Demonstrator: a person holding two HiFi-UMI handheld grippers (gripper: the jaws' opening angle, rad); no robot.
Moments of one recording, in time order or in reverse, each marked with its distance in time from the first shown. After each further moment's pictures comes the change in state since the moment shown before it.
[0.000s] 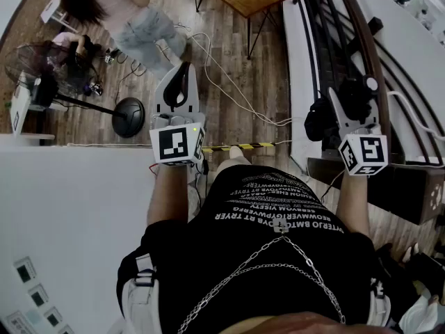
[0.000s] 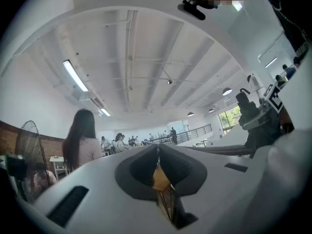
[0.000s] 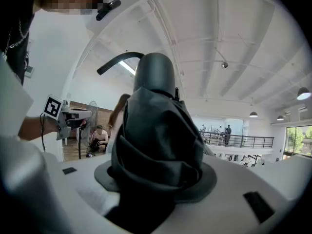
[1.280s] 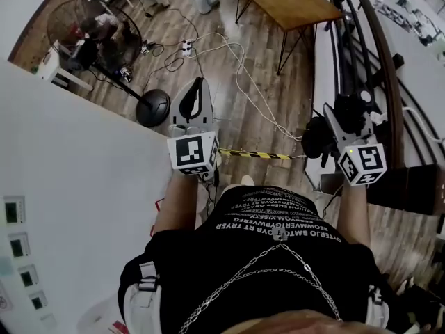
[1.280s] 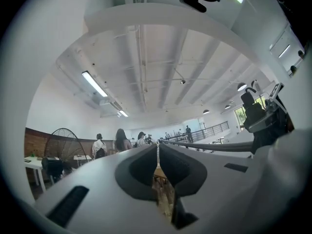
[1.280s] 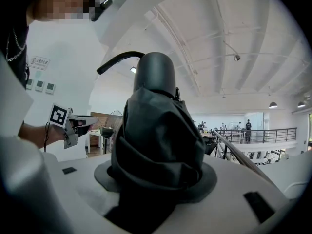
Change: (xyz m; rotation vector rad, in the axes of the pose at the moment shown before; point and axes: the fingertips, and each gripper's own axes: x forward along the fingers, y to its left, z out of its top) left arm -0.157 0.070 0.011 -0.018 0.025 0.191; right arm -0.039 0.151 0.025 0.044 -0.028 0.215
